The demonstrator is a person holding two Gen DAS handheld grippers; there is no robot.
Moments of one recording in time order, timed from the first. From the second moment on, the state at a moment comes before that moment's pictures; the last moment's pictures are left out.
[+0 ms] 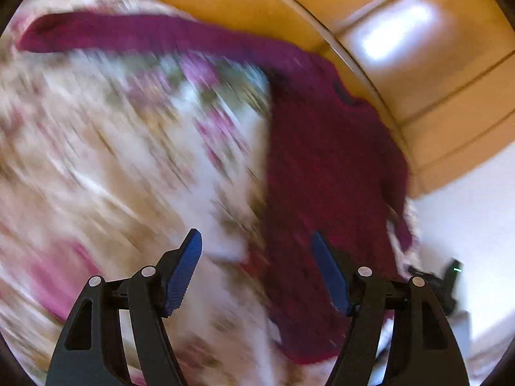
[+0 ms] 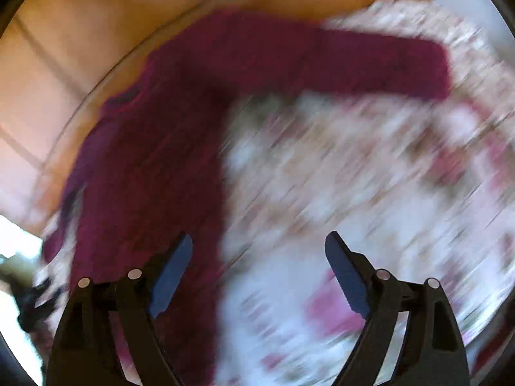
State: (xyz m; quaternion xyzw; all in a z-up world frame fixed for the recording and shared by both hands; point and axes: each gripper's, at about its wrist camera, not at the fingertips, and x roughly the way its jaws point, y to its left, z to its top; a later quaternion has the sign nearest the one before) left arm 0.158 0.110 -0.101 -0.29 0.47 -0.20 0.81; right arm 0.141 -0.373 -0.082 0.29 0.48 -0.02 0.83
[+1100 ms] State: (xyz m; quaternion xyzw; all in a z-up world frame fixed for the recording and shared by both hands) left arm 0.021 0.073 -0.103 -0.20 0.52 -0.23 0.79; right arm 0.007 -0.314 -0.081 0.17 0.53 0.02 0.83
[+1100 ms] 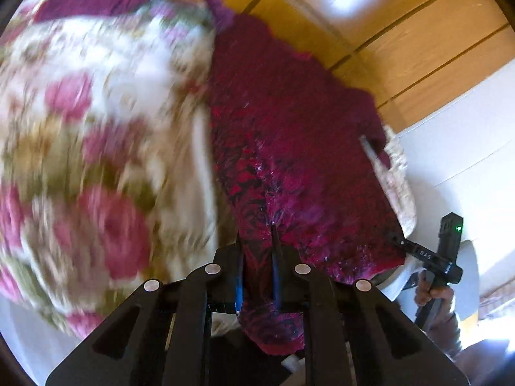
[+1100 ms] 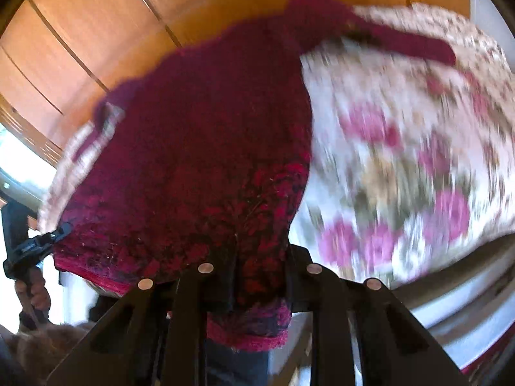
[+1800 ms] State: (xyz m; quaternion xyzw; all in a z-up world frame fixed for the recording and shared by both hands) left arm 0.136 0.203 -0.087 -0.31 0.44 -0.04 0.84; right arm 0.133 -0.202 -0.052 0.08 0.45 0.07 0.89
